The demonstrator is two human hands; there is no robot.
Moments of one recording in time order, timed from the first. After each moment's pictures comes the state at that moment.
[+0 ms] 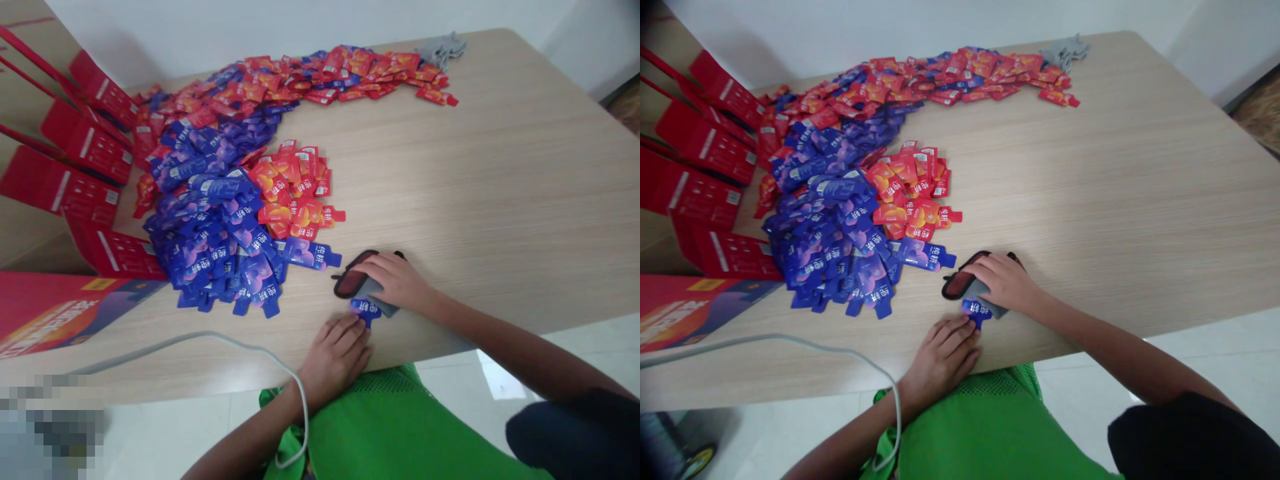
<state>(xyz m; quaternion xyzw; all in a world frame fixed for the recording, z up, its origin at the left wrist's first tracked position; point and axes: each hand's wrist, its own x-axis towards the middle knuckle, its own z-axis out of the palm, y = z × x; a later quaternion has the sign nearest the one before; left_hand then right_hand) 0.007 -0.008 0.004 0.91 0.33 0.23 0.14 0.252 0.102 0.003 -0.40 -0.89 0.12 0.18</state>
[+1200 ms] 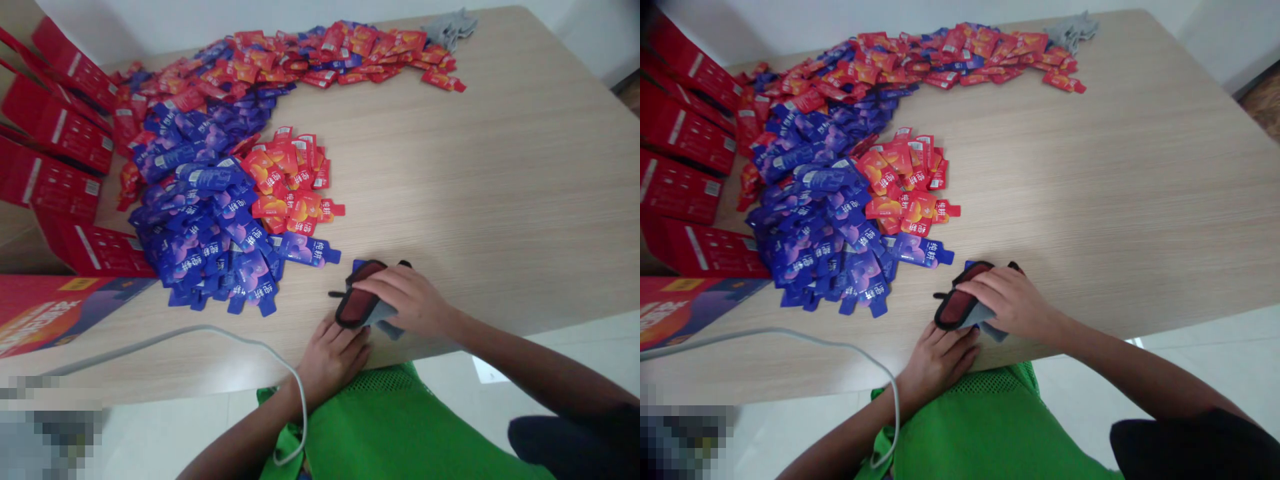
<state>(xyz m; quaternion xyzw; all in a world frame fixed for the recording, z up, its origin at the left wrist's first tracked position) 0.007 -0.006 0.001 0.89 0.35 0.26 0.16 0.256 0.066 0.046 -0.37 -0.89 0.14 0.21</state>
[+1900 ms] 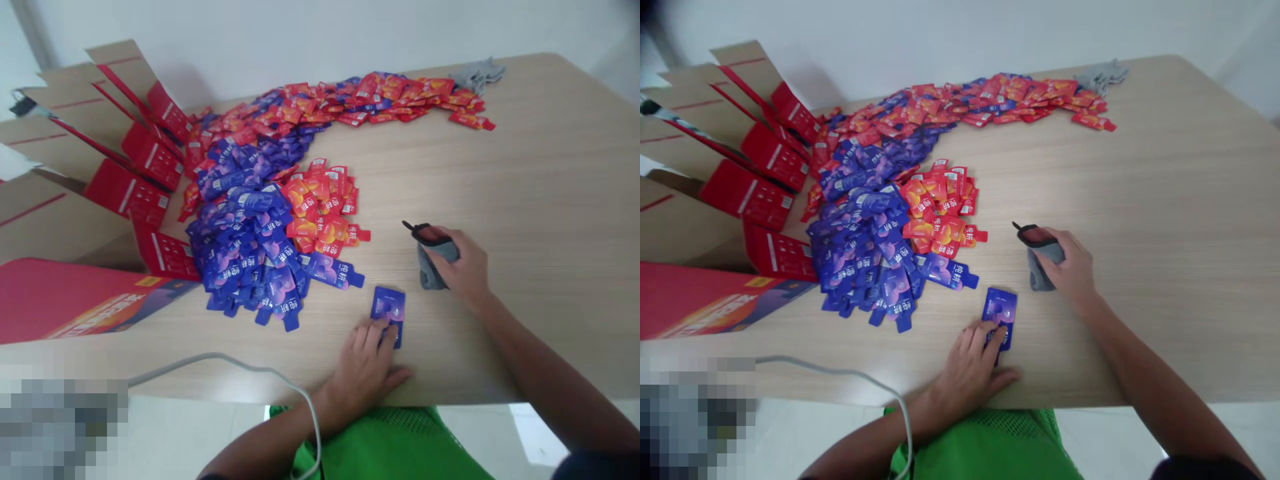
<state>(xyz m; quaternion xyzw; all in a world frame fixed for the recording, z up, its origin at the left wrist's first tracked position) 0.043 0.007 0.006 0.87 0.45 0.15 0.13 0.307 0.159 0.018 -0.60 -0.69 0.07 0.39</state>
